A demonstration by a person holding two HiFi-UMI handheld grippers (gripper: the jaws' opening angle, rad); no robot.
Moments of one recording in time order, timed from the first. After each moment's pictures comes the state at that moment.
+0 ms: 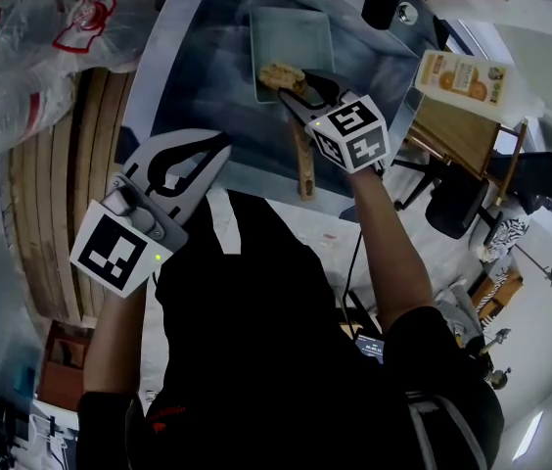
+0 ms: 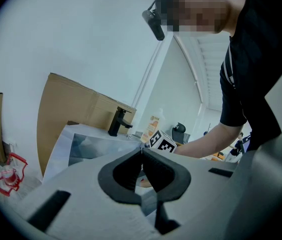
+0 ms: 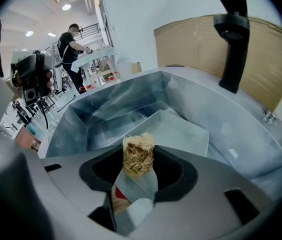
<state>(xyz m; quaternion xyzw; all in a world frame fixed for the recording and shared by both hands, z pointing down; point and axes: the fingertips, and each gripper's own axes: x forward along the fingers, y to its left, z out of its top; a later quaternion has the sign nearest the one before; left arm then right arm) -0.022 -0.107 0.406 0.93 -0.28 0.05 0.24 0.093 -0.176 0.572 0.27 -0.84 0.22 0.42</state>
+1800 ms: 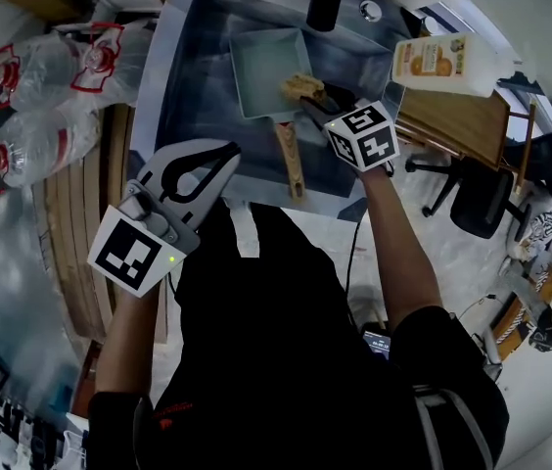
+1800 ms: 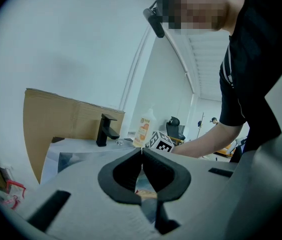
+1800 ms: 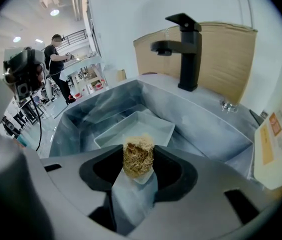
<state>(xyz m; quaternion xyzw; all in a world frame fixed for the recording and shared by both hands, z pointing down) 0.026 -0.113 0.352 0.95 -0.24 0.09 0.19 0.168 -0.188 0.543 0.34 -0.82 0.24 0.40</state>
